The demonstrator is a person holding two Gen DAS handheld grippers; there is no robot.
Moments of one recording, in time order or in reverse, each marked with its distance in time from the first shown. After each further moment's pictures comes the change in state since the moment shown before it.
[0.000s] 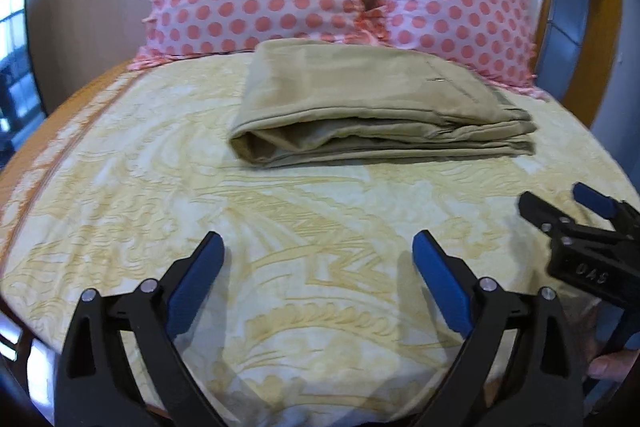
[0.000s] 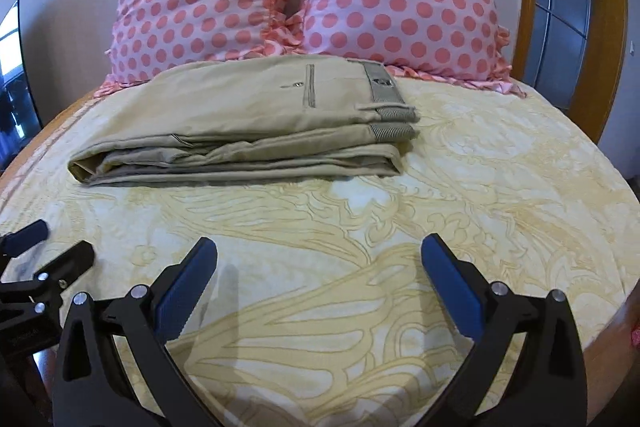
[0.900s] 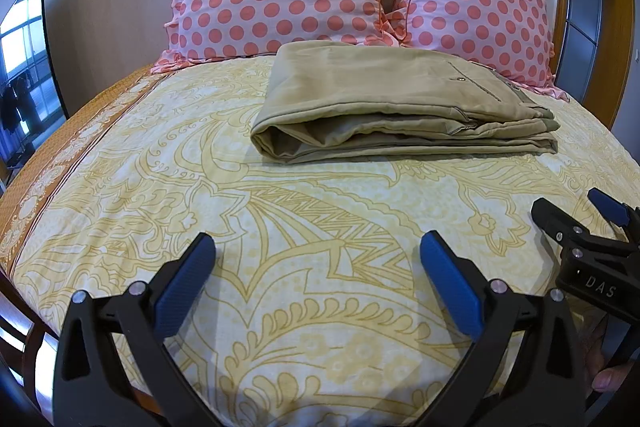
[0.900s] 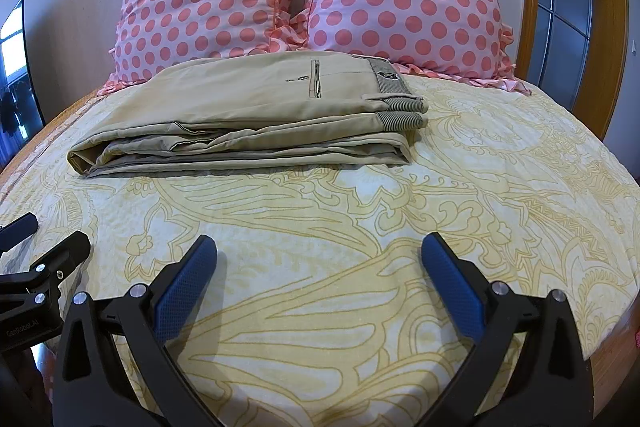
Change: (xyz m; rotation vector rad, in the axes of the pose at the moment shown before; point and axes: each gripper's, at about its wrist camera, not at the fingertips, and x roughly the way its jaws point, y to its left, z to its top) left arm -0.001 0.000 -0.006 -0.002 -0.023 0.063; right arm 0.003 0.003 -0.011 -0.005 -0.029 0.013
